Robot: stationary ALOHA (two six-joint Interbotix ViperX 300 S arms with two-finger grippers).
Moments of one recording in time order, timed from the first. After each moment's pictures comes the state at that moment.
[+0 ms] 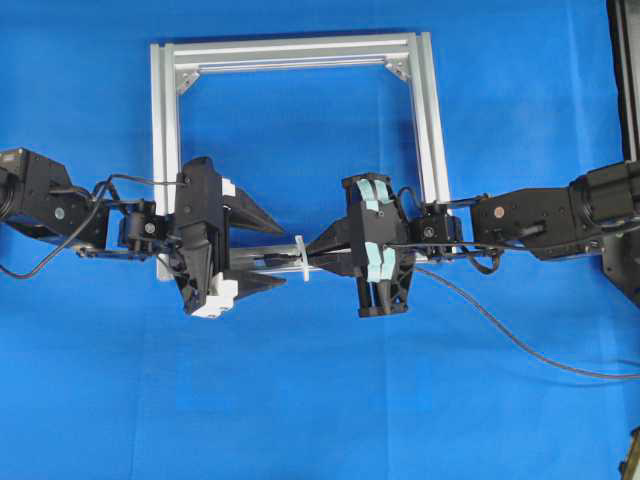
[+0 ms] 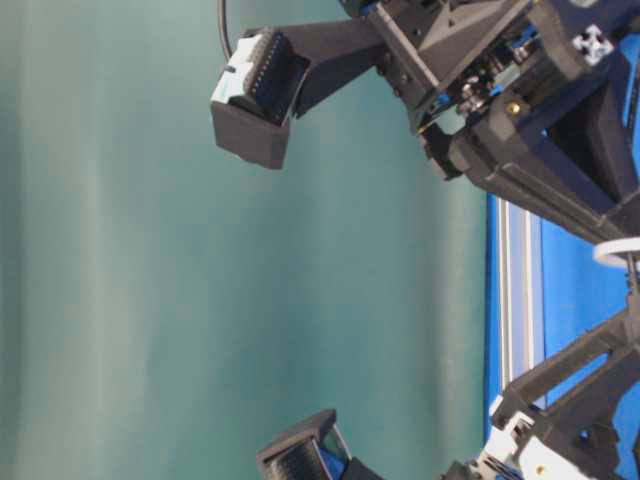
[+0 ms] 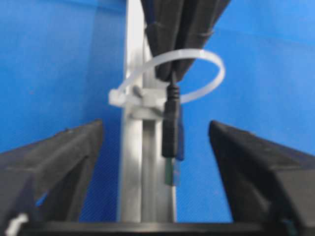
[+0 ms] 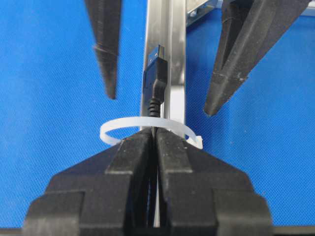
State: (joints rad) left arm -0.09 0.18 0.88 -0.09 -0.60 -0.16; right arm 0.07 0.14 0.74 0.00 -0.37 0.09
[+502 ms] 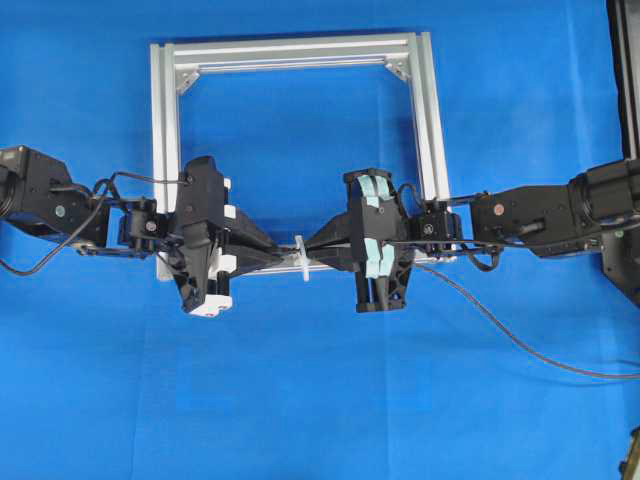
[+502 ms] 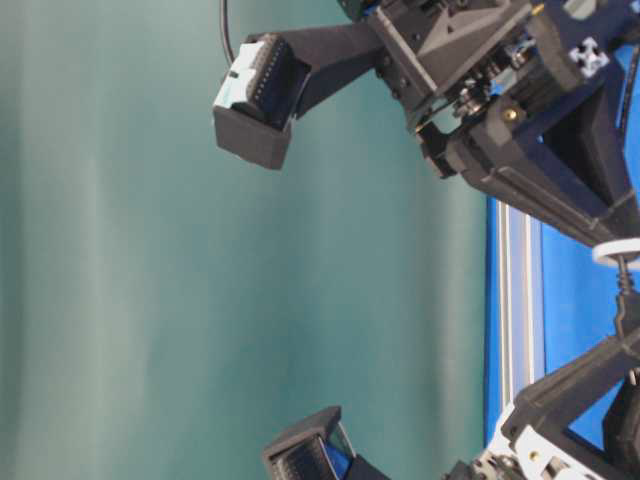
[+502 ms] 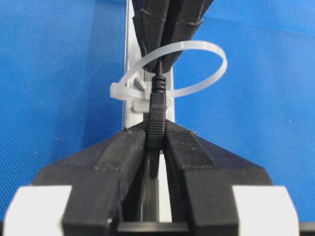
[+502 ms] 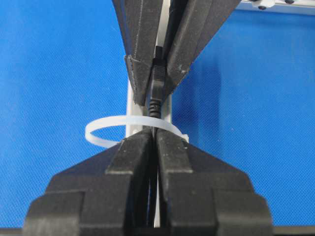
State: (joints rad) left arm -0.08 0.18 0.88 -0.08 -0.58 -0.16; right arm 0.06 0.14 0.74 0.00 -0.37 0.09
